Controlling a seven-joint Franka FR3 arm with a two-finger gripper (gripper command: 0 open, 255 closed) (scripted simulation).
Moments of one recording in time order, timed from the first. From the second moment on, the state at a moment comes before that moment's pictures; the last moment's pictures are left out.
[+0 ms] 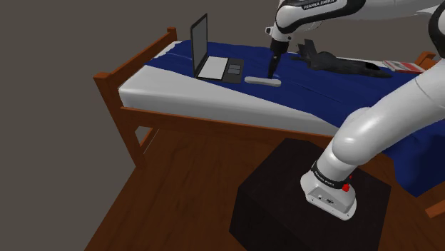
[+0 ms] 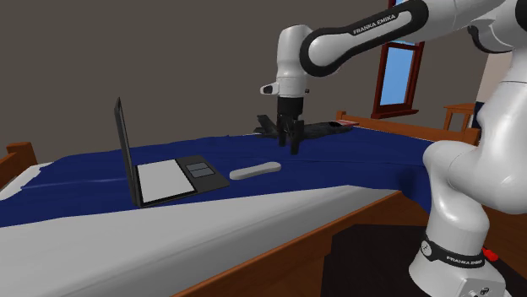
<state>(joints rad) -0.01 -0.36 -0.32 -2.29 -0.10 1.96 -0.63</state>
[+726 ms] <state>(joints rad) -0.04 0.06 -0.45 -2.02 0.02 2.09 -1.00</state>
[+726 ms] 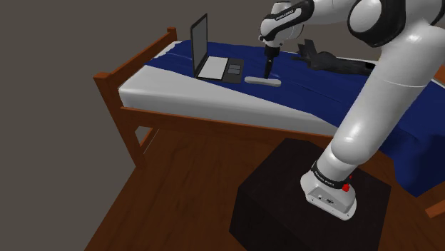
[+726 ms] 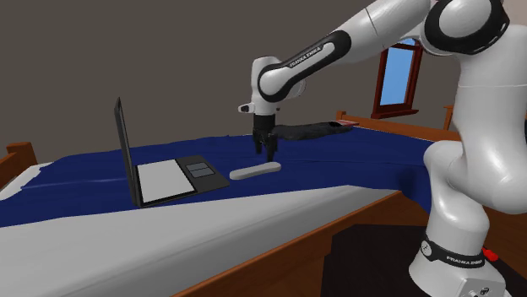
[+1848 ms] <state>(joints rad) -0.09 0.27 -0.44 -1.93 0.12 2.19 -1.15</state>
